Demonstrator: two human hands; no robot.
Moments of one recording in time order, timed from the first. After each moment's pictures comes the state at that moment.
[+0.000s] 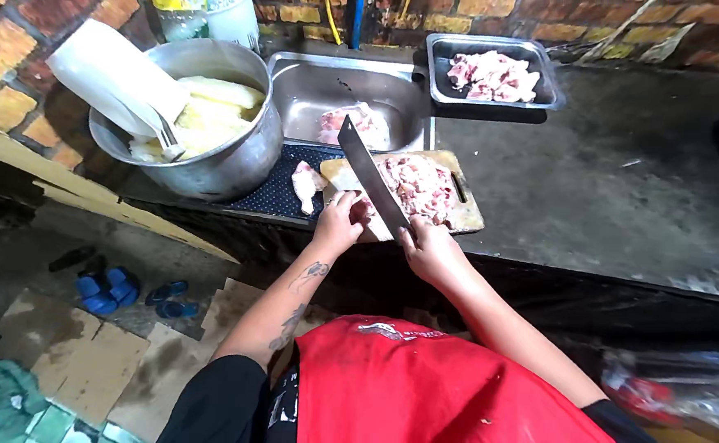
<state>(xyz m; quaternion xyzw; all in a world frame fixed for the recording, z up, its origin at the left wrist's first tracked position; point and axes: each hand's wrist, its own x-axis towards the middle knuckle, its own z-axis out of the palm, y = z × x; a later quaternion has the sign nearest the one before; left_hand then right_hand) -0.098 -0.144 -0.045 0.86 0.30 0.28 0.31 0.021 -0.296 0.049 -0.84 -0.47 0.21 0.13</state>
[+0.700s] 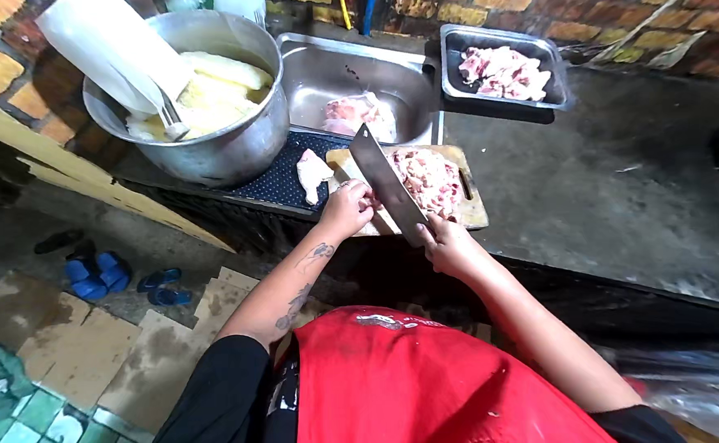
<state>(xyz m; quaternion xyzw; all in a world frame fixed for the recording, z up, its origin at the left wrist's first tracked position) -0.088 -0.125 -0.057 0.88 0.22 0.31 0.29 0.051 -0.299 0.032 -0.83 -0.45 0.31 0.12</state>
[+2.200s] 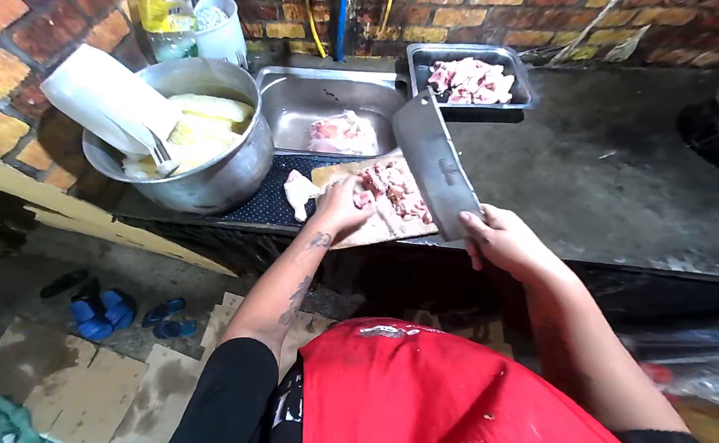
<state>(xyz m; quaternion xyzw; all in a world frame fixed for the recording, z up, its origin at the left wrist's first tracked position) -0.060 -0.105 -0.017 0.89 0.30 0.12 0.32 0.087 -0.350 0.078 -0.83 -0.30 0.32 0.35</state>
